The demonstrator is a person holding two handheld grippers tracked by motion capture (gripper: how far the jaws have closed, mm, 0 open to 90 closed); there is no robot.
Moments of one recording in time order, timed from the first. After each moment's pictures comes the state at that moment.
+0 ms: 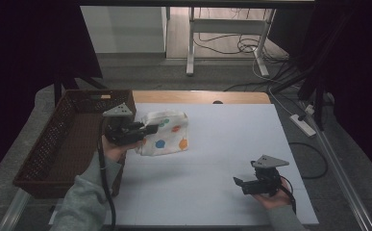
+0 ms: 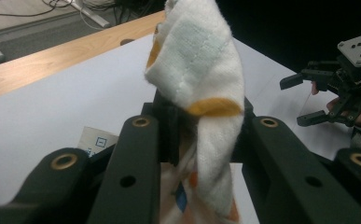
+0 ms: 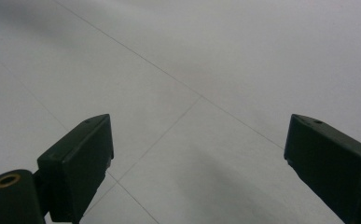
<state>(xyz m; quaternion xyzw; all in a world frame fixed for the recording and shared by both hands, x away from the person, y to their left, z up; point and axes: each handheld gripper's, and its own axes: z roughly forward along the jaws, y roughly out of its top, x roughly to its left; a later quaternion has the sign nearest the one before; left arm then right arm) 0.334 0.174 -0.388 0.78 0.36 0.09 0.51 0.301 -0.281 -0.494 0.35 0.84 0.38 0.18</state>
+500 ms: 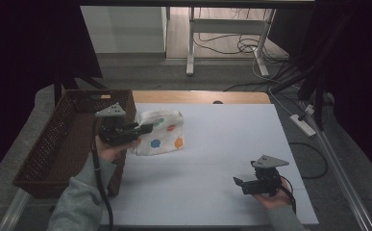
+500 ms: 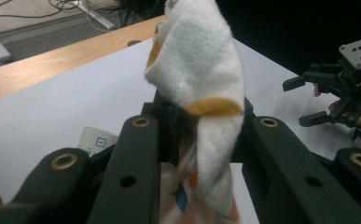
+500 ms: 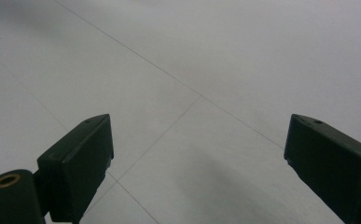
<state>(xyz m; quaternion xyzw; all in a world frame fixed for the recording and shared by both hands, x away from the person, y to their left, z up) 0.329 0.188 -0.386 0.77 0.37 0.10 0.51 0.301 -0.281 -0.494 0.35 0.84 0.38 0.18</state>
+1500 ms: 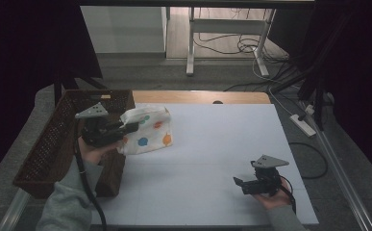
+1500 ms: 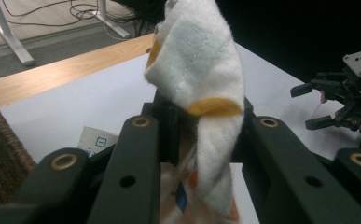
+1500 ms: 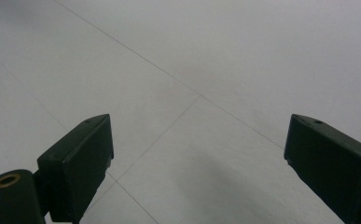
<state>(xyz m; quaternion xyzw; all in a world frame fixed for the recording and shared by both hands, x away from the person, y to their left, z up) 0.314 0.221 -0.378 0.75 0.38 0.12 0.52 0.301 -0.280 -0.495 0.35 0.84 0.37 0.18</state>
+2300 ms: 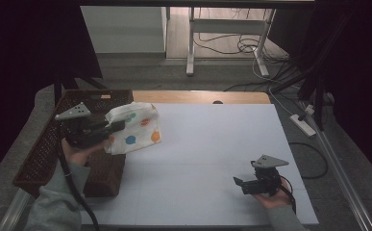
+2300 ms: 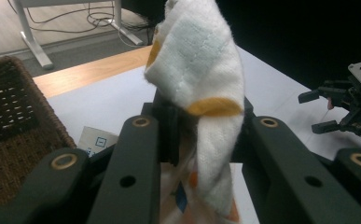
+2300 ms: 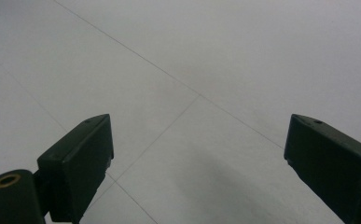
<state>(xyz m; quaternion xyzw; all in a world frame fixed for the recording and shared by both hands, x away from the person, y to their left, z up) 0.300 0.251 -0.371 0.74 0.40 0.14 0.52 0.302 -0.280 -0.495 0.35 0.84 0.37 0.18</state>
